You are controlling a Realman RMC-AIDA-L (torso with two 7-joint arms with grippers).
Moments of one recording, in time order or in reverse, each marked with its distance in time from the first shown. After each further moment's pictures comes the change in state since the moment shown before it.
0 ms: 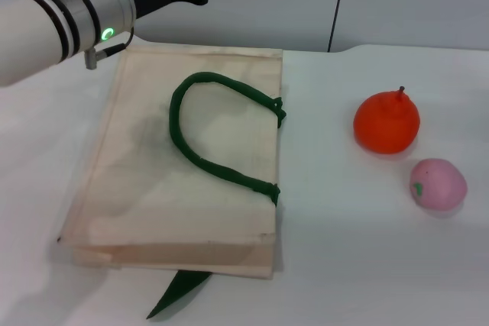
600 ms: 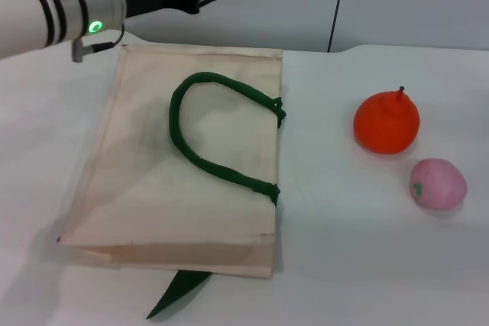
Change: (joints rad) left arm -0.072 0.027 -0.073 -0.125 0.592 -0.144 -0.582; right arm 0.001 0.000 -0.003 0.000 0.000 -0.007 0.001
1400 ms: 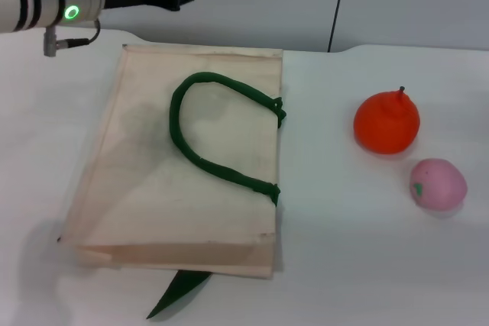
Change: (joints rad) left arm 0.102 -0.210 -0.511 0.292 1.201 -0.372 -0.860; right arm 0.002 0.000 -0.008 -0.005 0.000 -0.029 0.004
